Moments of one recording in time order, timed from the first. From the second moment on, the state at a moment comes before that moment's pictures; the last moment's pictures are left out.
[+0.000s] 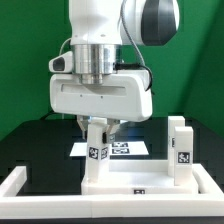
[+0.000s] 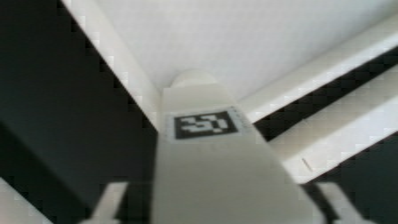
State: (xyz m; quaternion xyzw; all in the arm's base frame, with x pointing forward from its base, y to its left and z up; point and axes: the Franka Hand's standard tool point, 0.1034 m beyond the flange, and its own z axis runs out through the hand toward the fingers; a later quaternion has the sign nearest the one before) arm 0.622 -0.065 0.108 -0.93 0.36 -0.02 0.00
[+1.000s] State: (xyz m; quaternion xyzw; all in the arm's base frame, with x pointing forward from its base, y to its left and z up) arm 0.645 -0.043 0.105 -0.55 0.83 -0.05 0.07
